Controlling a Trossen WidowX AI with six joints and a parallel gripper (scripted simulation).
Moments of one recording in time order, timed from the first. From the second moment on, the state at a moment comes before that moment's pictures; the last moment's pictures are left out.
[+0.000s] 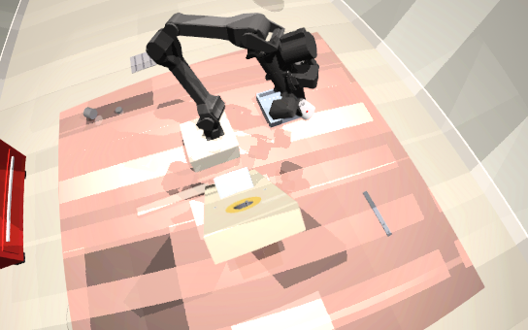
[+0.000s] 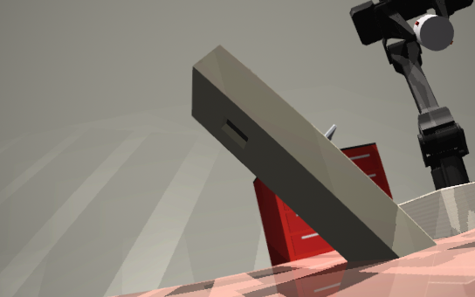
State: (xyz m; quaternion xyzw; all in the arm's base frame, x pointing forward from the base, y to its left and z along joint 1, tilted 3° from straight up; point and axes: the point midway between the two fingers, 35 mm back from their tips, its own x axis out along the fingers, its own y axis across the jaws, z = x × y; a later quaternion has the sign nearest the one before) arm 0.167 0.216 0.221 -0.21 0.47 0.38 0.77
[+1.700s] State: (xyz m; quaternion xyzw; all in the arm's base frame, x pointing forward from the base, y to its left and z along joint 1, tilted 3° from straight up) arm -0.040 0.267 0.084 -0.36 0.33 0.68 0.55
